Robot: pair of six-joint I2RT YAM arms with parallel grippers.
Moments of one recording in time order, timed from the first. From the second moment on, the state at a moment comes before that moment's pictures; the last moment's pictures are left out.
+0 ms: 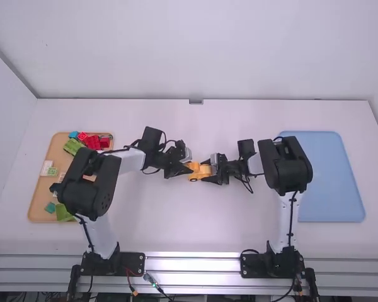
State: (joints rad) left arm -0.25 1.90 0.95 -0.09 0.90 0.88; right arm 0.18 2.25 0.92 0.23 -1.25 -1.15
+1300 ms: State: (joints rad) left arm -0.30 1.97 0.88 0.19 0.89 0.79; right arm 0.19 2.25 0.93 0.23 -1.25 -1.13
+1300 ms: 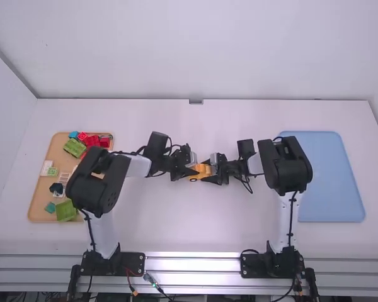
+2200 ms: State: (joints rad) left arm -0.34 1.97 0.90 0.16 0.83 0.78; right arm 0.18 2.25 0.93 0.22 -1.25 -1.14
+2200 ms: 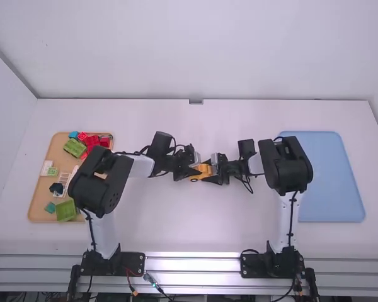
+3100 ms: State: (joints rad) left arm -0.38 1.94 0.93 0.05 0.71 0.82; right arm 0.18 2.25 0.93 0.23 -1.25 -1.13
